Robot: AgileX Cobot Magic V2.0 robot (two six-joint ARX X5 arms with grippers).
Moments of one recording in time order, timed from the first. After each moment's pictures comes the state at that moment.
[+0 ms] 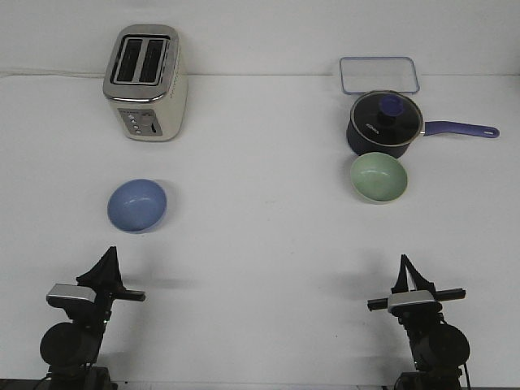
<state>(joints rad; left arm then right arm) -0.05 0.01 0.03 0.15 0.02 -0.03 0.04 0.00 0.01 -0.06 -0.02 -0.28</state>
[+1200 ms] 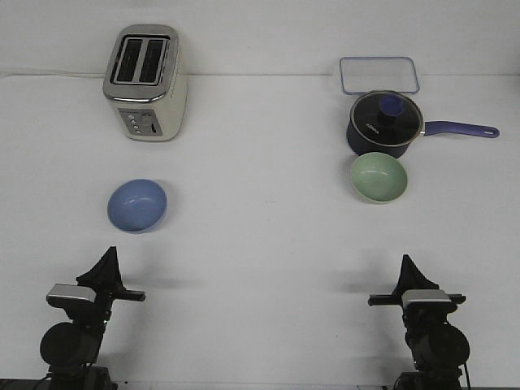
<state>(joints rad) -0.05 0.01 0.03 0.15 0.02 -0.03 0.04 0.00 0.01 -0.06 0.01 0.05</state>
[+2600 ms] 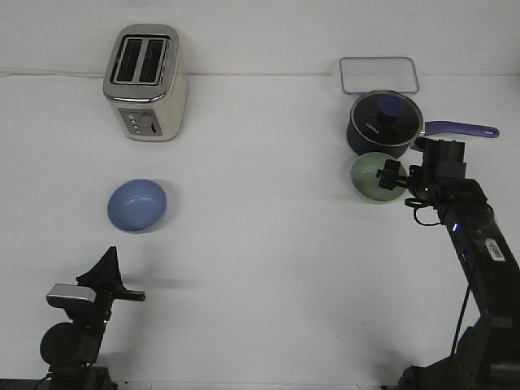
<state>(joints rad) -0.05 0.01 0.03 0.15 0.02 -0.03 -0.09 1.63 1.30 -0.57 -0.06 0.26</state>
